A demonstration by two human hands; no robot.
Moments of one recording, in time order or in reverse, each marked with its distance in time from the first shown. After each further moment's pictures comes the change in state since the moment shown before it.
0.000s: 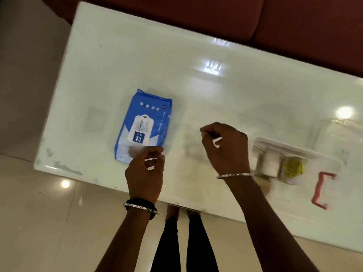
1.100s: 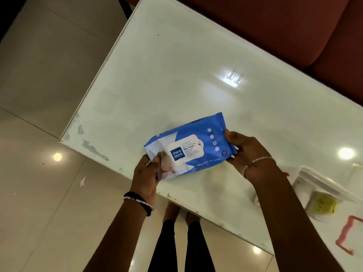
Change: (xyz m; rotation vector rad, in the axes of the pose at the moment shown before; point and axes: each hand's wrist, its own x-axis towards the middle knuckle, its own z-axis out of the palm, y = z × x) left_hand 0.049 -0.074 -0.056 -0.839 -0.128 -0.446; right_hand 0.047 -0.006 0.061 0.916 -0.436 0.817
